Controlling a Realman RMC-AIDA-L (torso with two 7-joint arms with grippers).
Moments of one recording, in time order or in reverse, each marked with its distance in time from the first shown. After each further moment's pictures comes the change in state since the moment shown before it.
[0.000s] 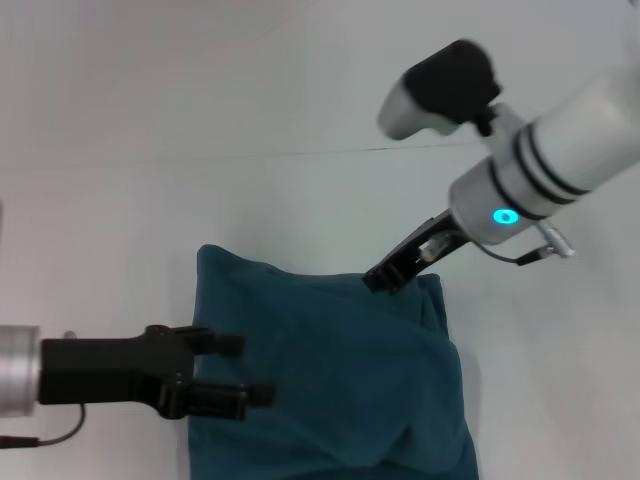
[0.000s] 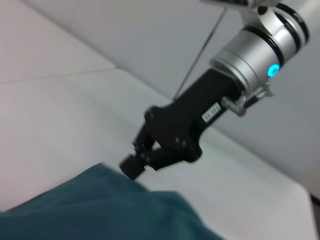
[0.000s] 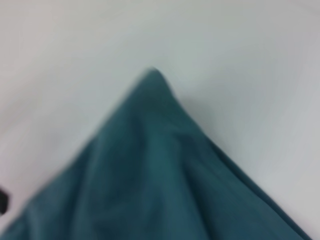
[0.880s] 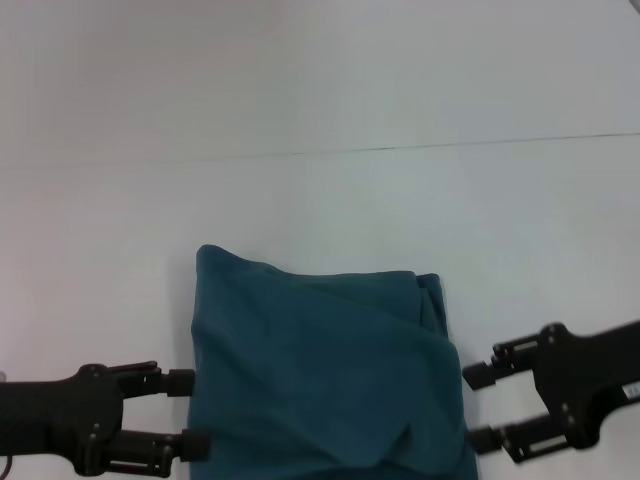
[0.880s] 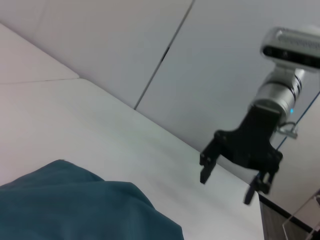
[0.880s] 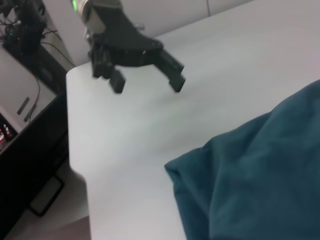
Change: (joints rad) left arm 0.023 0.047 -0.213 -0.032 0.089 0.250 0.095; right arm -0.442 -0.002 0.364 -0.262 0.345 -0.567 -0.751
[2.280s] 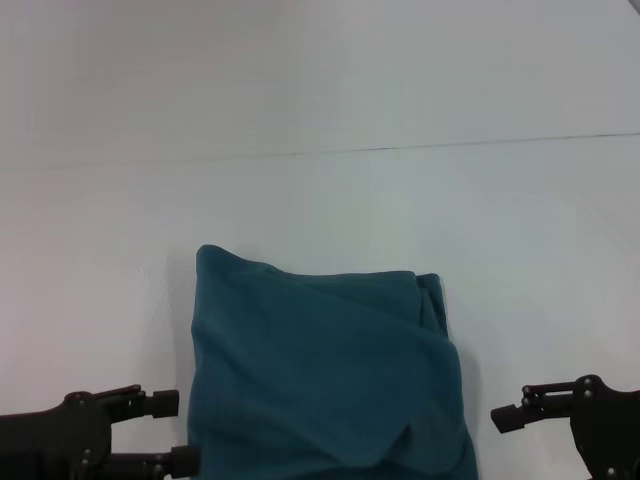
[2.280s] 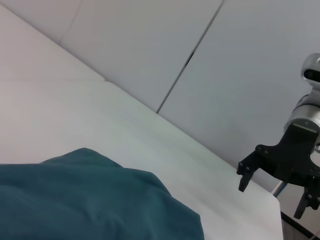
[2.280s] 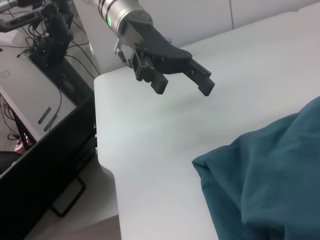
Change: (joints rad) left arm 0.069 -0.023 -0.038 -0.013 0.015 -0.037 0.052; right arm -0.099 0.005 0.056 0.034 0.030 -0.077 -0.172
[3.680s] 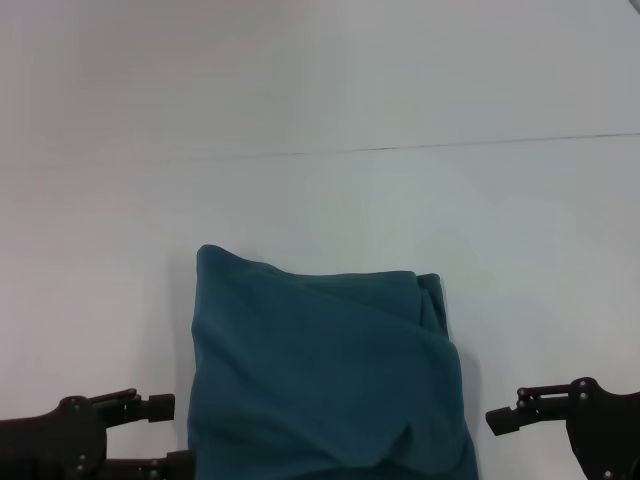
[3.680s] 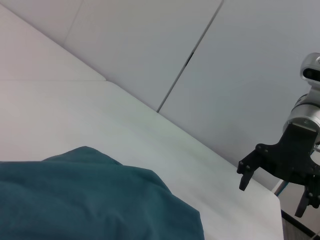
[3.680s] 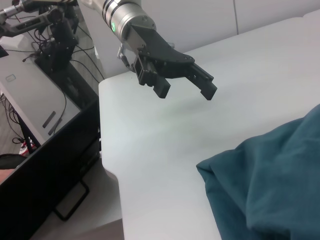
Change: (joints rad) left arm 0.007 -0.001 -0.013 0.006 0.010 0.009 0.013; right arm 0.002 -0.002 -0.003 0.029 0.012 0.004 -0.023
